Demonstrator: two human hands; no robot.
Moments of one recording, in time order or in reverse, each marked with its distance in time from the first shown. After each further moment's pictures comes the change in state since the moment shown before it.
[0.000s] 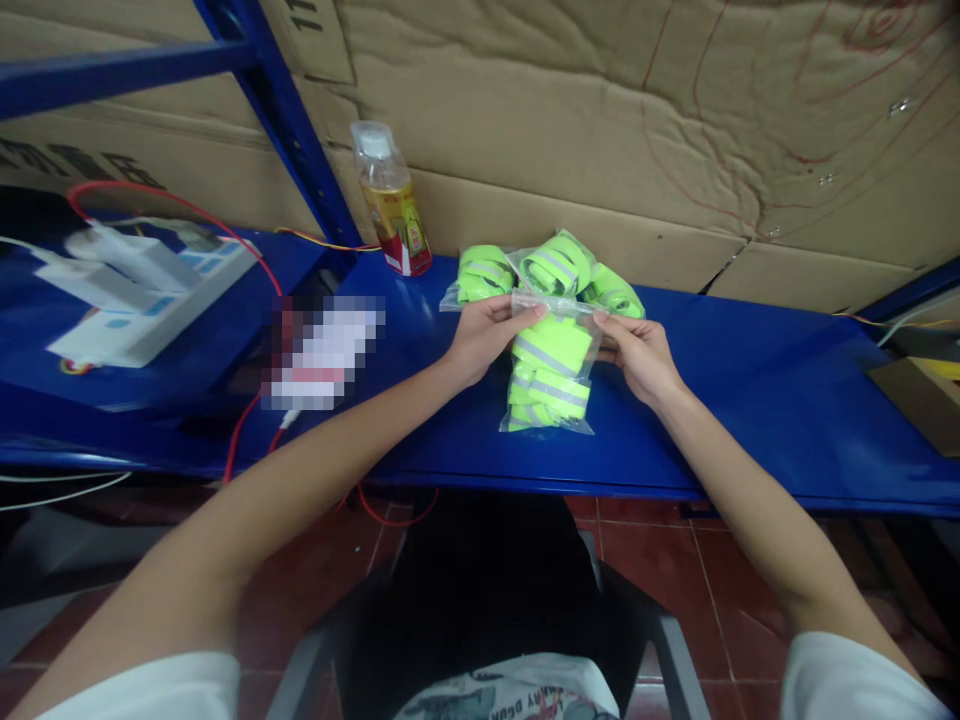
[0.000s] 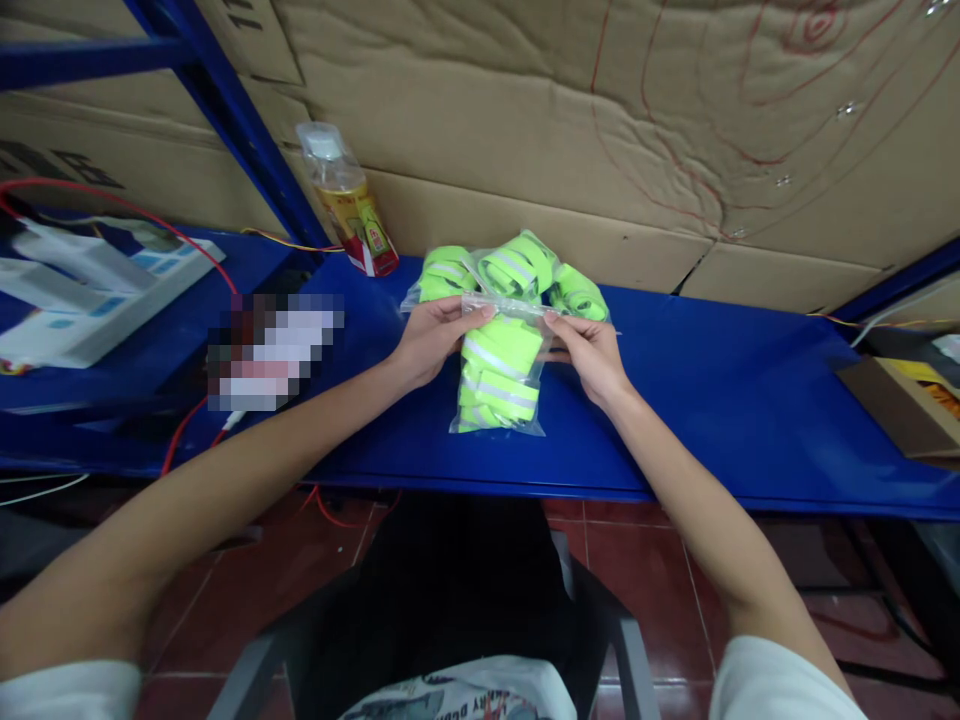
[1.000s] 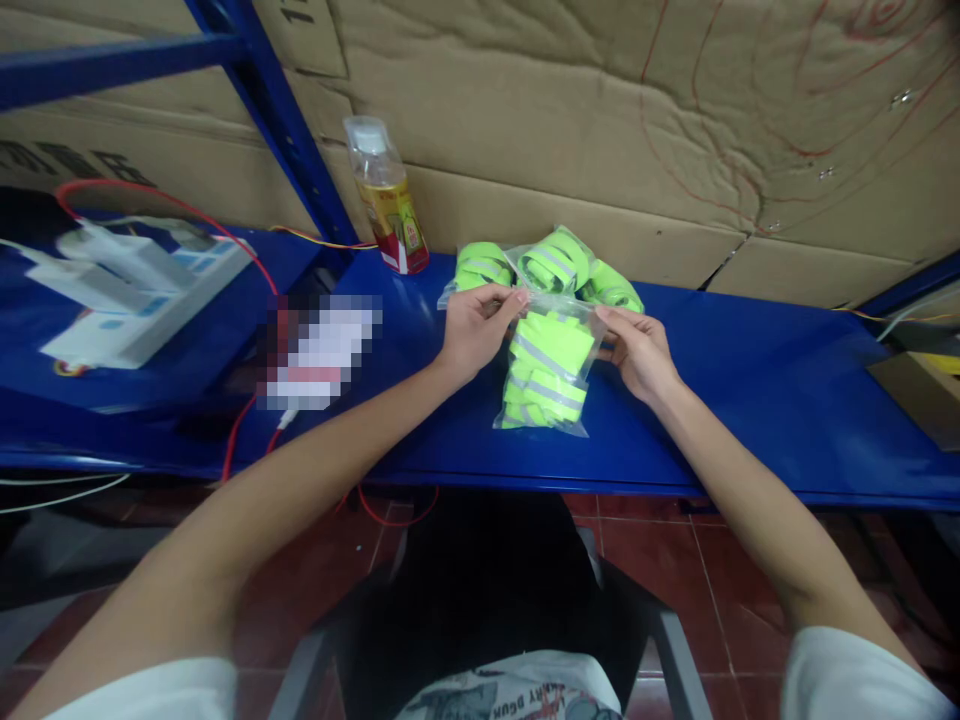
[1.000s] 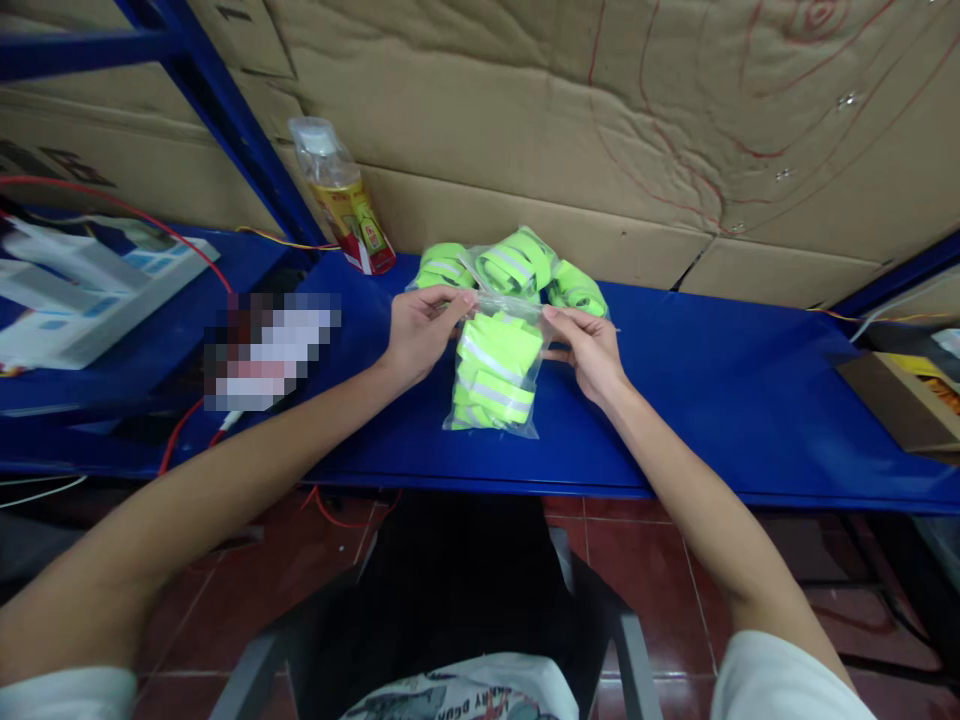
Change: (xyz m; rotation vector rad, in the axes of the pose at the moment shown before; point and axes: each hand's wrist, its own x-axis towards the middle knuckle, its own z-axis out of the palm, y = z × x) left_hand 0.001 0.001 -0.005 0.209 0.145 0.298; right_hand -0.002 -0.003 0.002 0.059 0.029 -0.007
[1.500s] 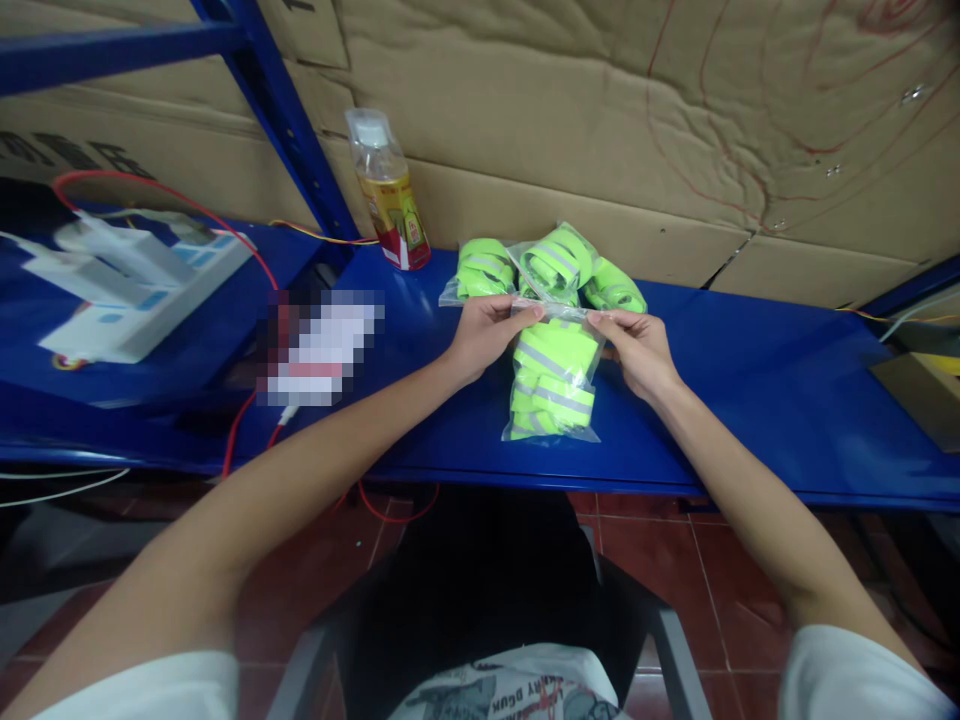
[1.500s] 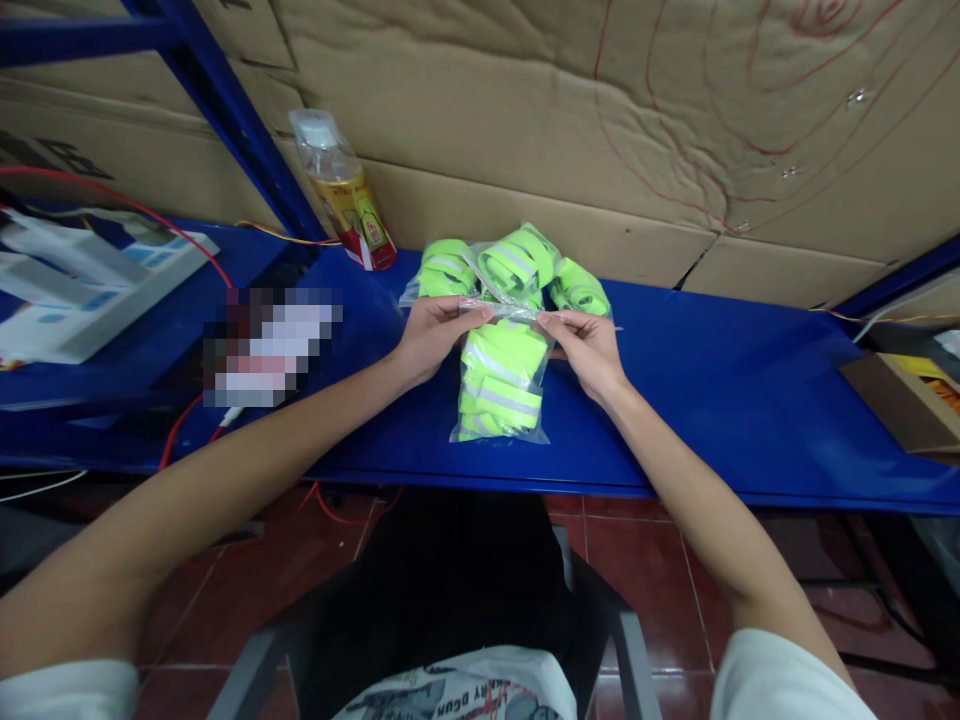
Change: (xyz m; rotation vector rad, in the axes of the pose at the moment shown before) left_hand -0.004 -0.005 0.002 -0.150 -0.147 -0.236; right_hand 0.001 0.005 0.001 -0.117 -0.003 -0.064
